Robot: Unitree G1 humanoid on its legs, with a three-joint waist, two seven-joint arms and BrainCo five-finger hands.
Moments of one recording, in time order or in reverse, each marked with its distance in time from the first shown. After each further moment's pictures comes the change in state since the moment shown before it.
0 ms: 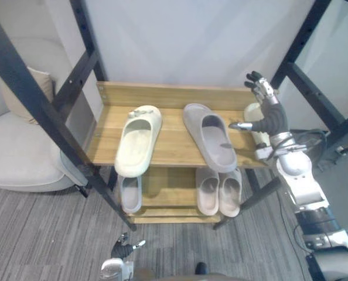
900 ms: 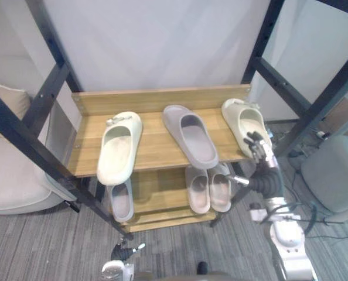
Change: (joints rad) left arm -0.007 0.001 -0.003 0.036 0.003 0.017 0.035; right arm 0.618 0.296 -0.127 -0.485 -0.126 -0.052 -0.014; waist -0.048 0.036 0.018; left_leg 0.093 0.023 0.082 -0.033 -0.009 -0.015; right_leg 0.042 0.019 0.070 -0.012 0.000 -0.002
